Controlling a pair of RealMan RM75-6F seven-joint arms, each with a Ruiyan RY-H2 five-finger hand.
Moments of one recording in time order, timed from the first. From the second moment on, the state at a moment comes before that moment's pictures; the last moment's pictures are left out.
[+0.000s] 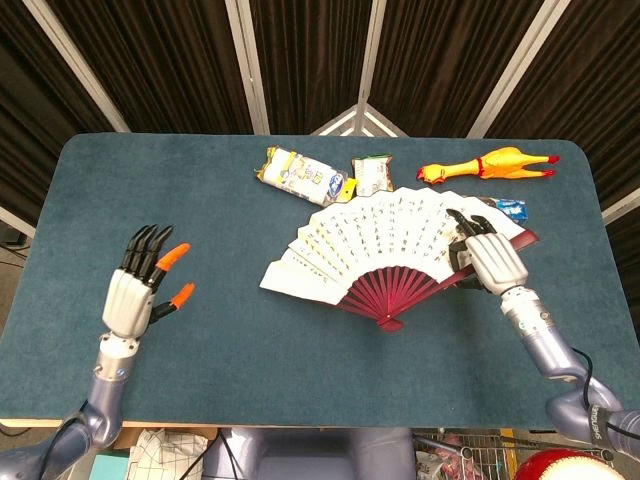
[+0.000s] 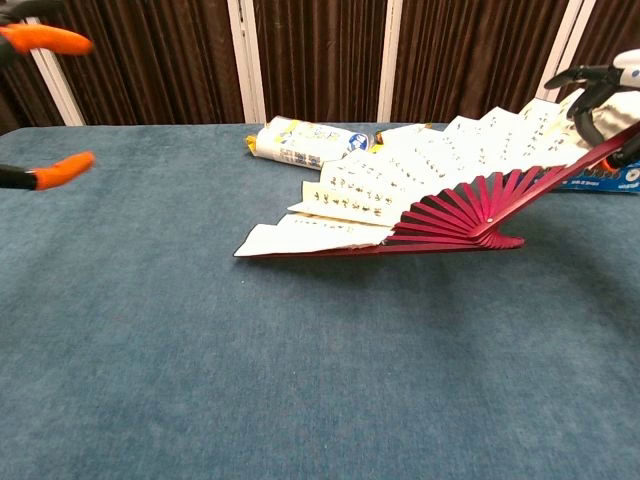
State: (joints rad) left arm -0.49 -1.90 -0.07 -0.64 1.58 1.87 -0.37; right arm 0.62 -1.21 0.16 -1.44 -1.34 0.98 0.18
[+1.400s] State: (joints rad) left arm -0.28 -1.57 -0.11 -1.19 1.46 1.63 -0.16; right arm 0.56 -1.08 0.18 -1.56 -1.29 0.96 0.25
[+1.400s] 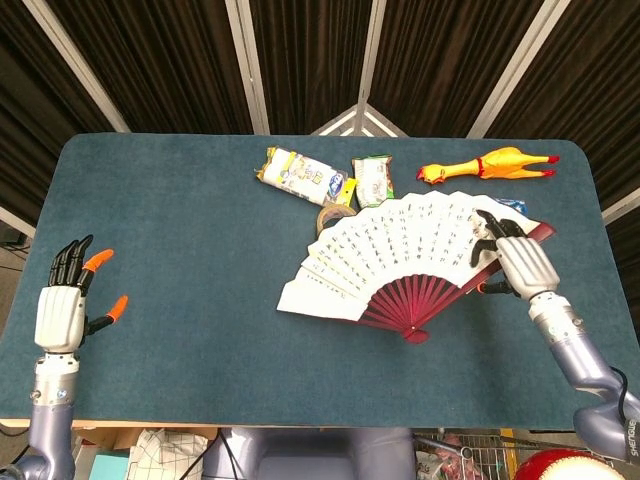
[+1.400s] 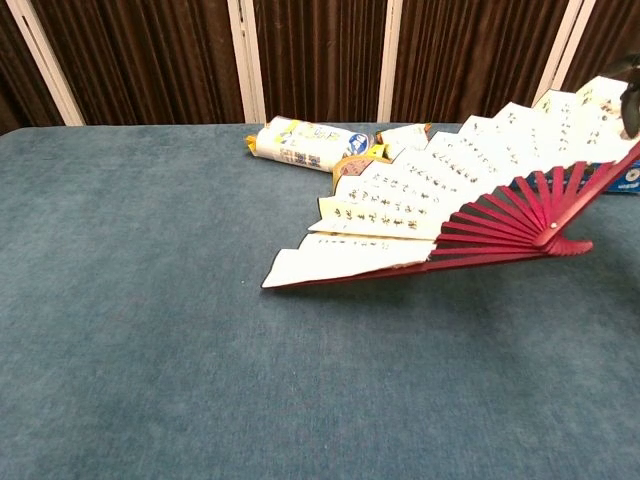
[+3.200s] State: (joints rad) left arm -0.25 -1.57 -0.14 -1.21 1.48 1.57 -0.15; right arm 0.58 -0.86 0.05 -1.70 -1.18 0.80 -0.40
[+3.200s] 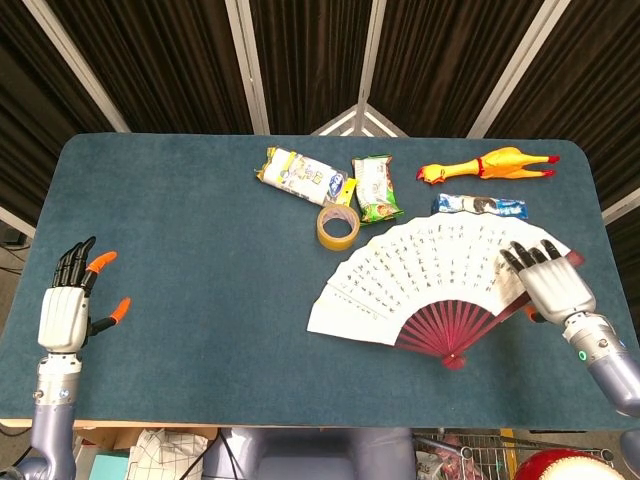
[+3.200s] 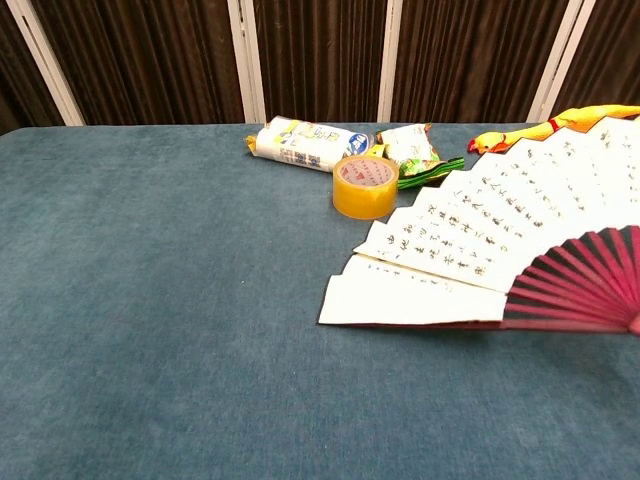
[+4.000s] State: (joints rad) left arm -0.22 -1.47 -0.13 -1.37 1.44 1.53 0.03; right arm 0.47 -0.83 0.07 -2.01 -1.20 1.17 -0.27
